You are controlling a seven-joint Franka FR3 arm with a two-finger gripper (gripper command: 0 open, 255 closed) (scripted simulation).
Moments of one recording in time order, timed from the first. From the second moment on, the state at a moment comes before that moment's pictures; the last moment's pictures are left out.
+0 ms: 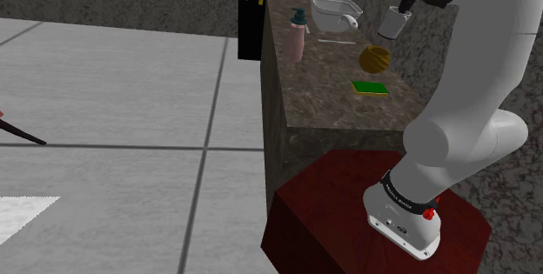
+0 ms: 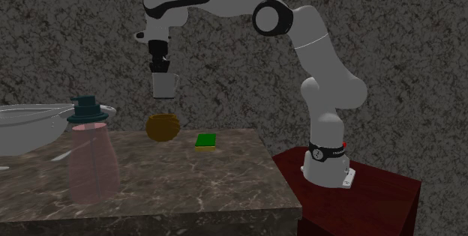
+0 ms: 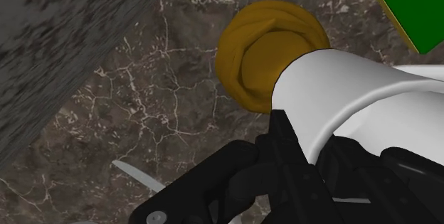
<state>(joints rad) -0.43 0.49 -0.70 -1.26 0.38 1.59 -1.23</state>
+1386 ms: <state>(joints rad) -0.40 0.49 -0.69 -1.44 0.39 1.77 -1.26</state>
